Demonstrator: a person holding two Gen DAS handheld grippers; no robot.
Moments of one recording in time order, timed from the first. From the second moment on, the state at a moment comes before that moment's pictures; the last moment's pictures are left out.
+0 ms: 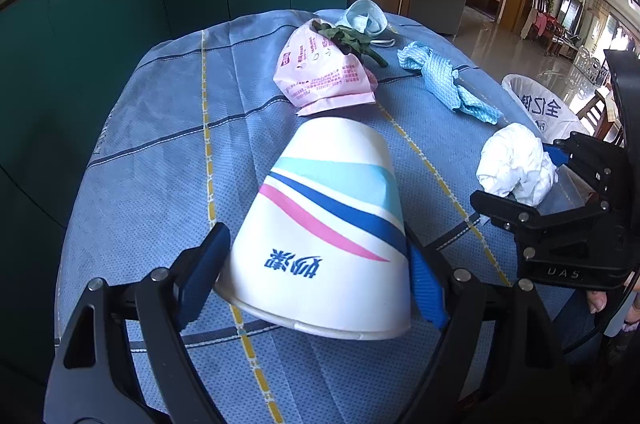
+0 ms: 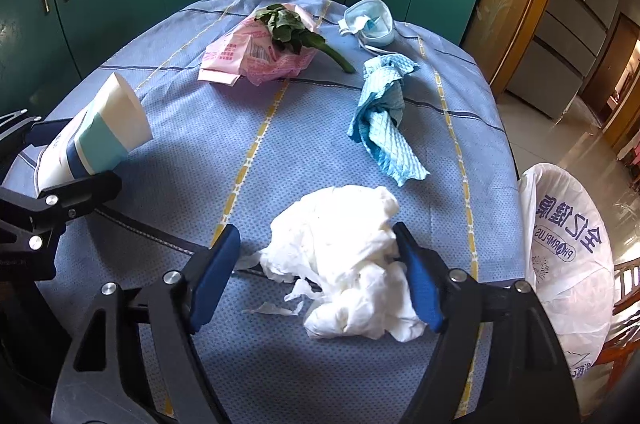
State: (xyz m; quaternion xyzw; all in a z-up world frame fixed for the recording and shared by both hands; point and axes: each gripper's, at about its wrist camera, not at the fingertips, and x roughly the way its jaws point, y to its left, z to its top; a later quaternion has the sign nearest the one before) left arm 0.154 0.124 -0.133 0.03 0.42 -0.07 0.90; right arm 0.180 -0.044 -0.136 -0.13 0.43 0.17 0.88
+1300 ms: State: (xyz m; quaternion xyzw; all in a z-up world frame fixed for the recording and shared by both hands) left arm 0.201 -0.083 -0.046 0.05 0.31 -0.20 0.93; right arm 0.142 -0.290 -0.053 0.00 0.33 -0.06 0.94
